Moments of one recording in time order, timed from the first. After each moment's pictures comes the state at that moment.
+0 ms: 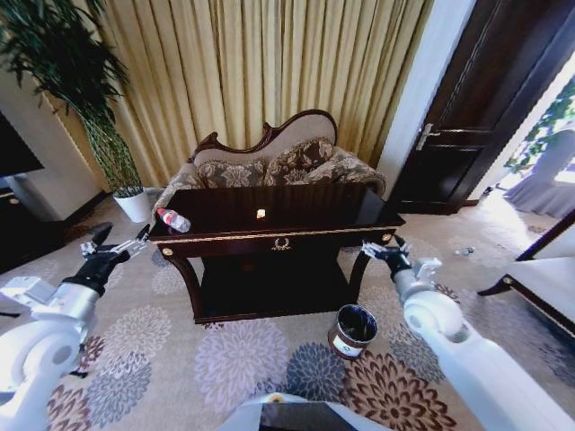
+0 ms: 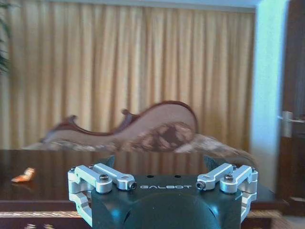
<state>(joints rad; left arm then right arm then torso) 1.60 -0.89 -1.09 -2.25 -0.96 0.21 -0.04 -1.32 0.79 0.56 2.18 0.77 -0.23 0.33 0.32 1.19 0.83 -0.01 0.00</state>
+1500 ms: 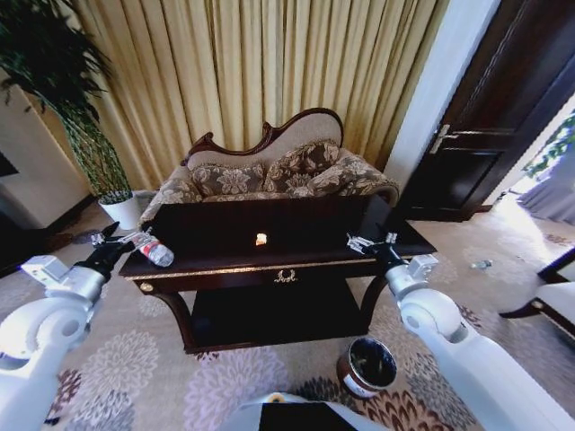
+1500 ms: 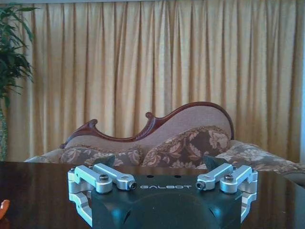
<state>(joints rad) 1.49 -0.84 -1.01 -2.17 -0.96 0.30 -0.07 -1.29 0.80 0.47 2.16 0.73 -0.17 0.26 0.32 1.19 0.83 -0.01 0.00</state>
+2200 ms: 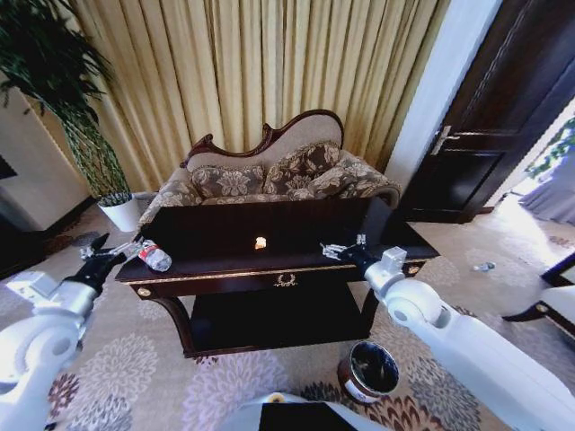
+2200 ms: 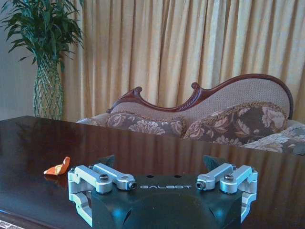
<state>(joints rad) 1.63 -0.97 -1.13 -2.24 -0.93 0.30 -0.08 -1.03 0.62 0.16 2.10 0.89 -0.23 0.24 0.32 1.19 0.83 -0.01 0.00</state>
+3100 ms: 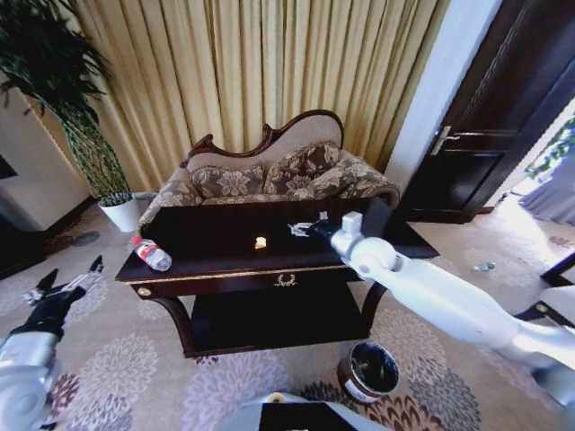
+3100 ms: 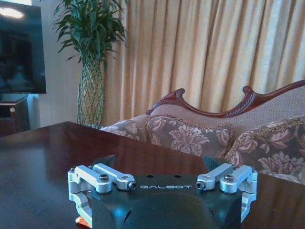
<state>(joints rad) 1.75 -1.26 -1.32 -2.28 -0.86 0.26 -0.01 -0.27 0.73 -0.51 1.86 1.09 -0.24 0.28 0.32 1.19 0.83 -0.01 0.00</state>
